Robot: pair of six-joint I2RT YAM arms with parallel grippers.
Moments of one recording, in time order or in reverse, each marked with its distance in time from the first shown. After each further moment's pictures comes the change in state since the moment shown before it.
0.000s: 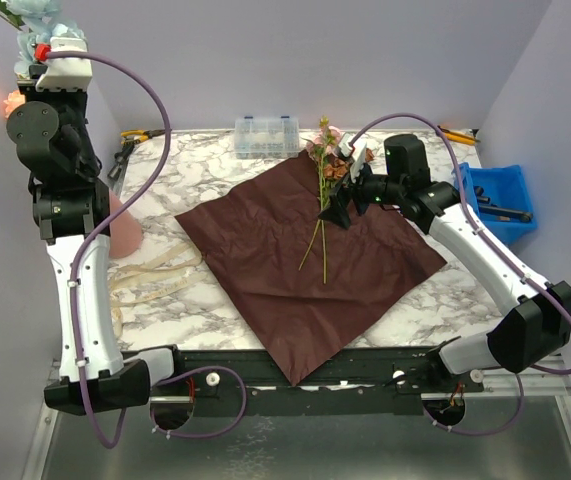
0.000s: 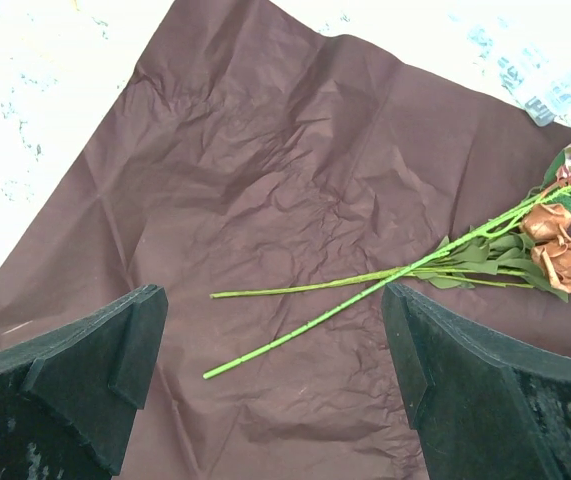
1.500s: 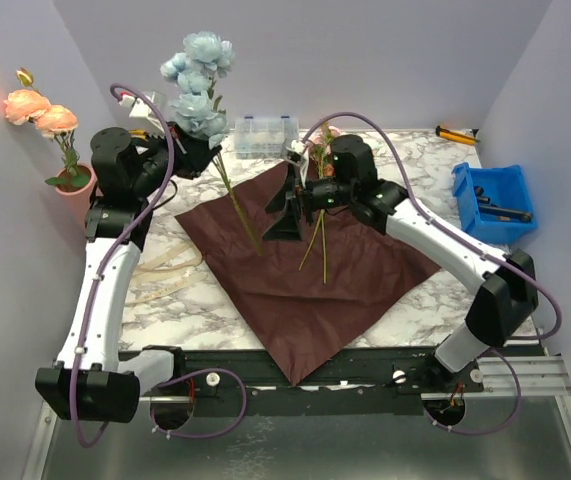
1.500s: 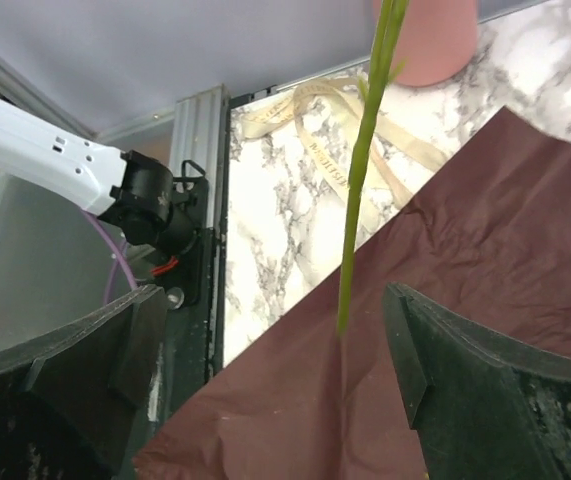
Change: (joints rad) left arm -0.203 -0.032 -0.389 0.006 0.847 -1.005; right arm 0.241 0.220 0.119 0.296 -0.343 0.413
